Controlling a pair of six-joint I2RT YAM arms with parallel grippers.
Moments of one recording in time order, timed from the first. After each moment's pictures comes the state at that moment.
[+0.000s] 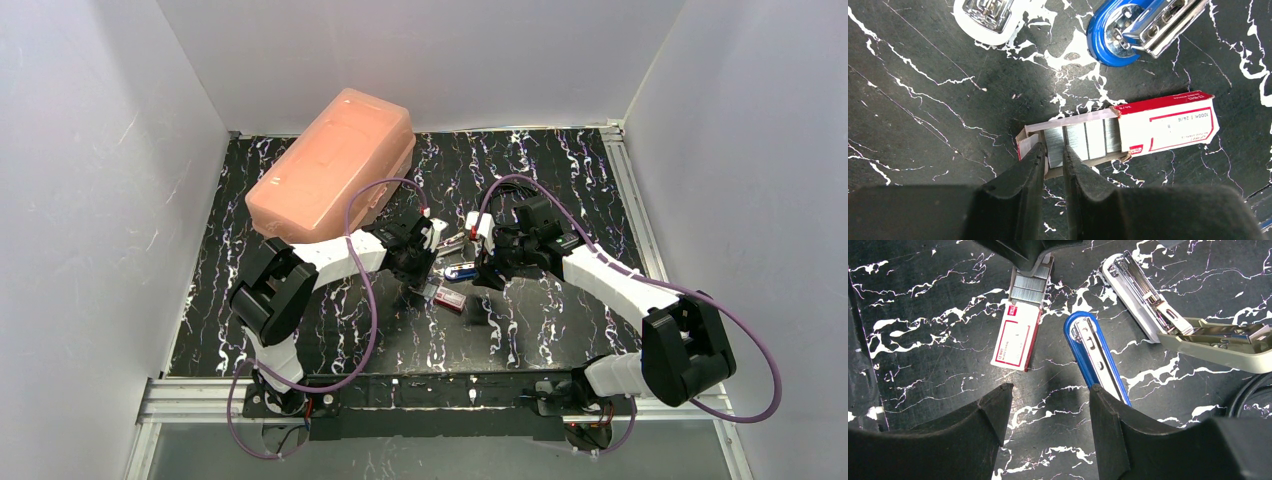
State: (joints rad) left arm -0.74 1.77 1.09 -0.43 0.11 -0.17; right arm 0.49 1.33 0.82 -0.36 -0.67 -0.63
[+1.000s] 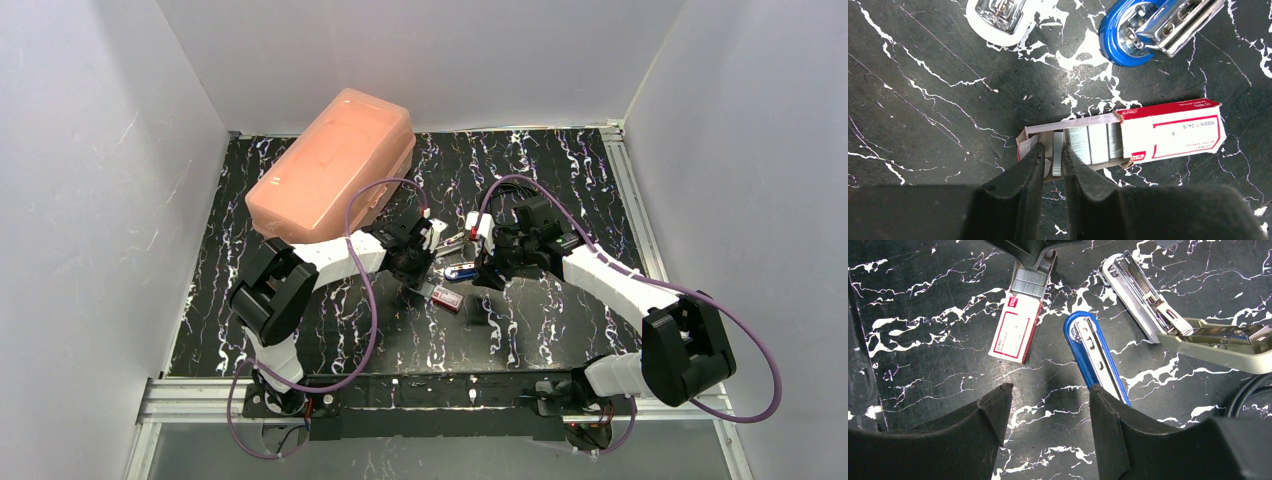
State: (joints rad) left arm -0.74 1.77 1.08 -0.42 0.08 -0.14; right arm 0.49 1.33 0.82 -0.36 -0.67 -0.64
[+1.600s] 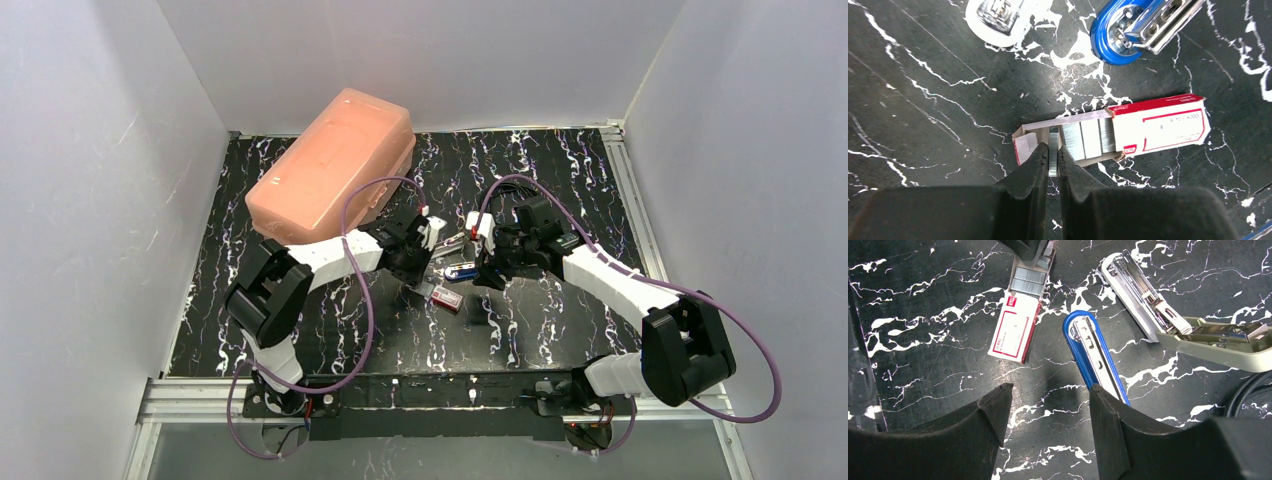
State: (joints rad) left arm -0.73 1.76 1.08 -0.42 0.11 -0.13; right arm 0.49 1.33 0.82 -0.36 -0.67 -0.64
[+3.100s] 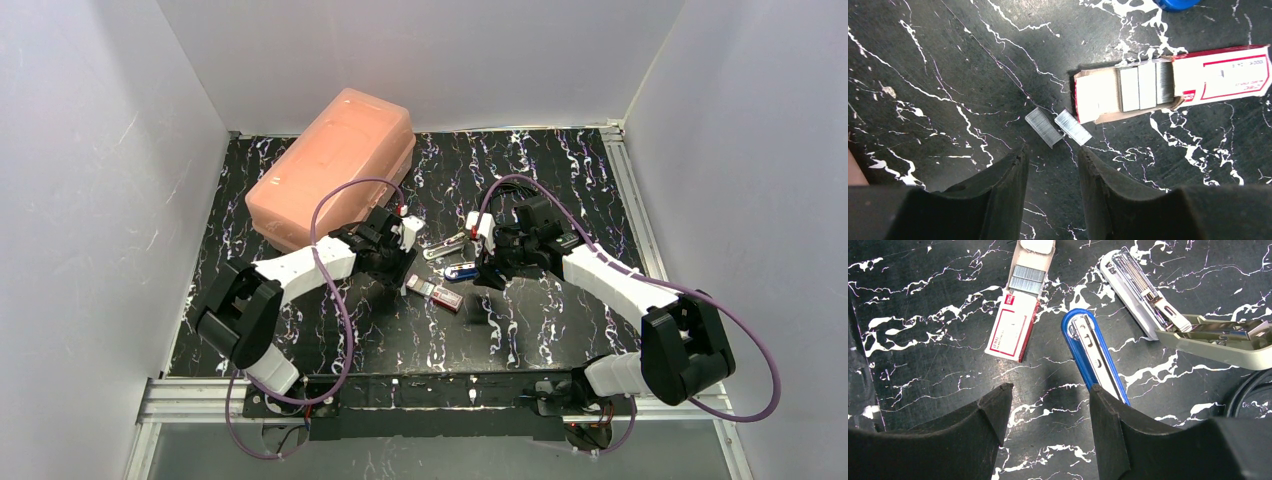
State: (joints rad) left arm -0.63 1.57 0.94 -0.44 0.10 0.01; right arm 0.48 1.34 0.82 -0.36 -0.66 -0.64
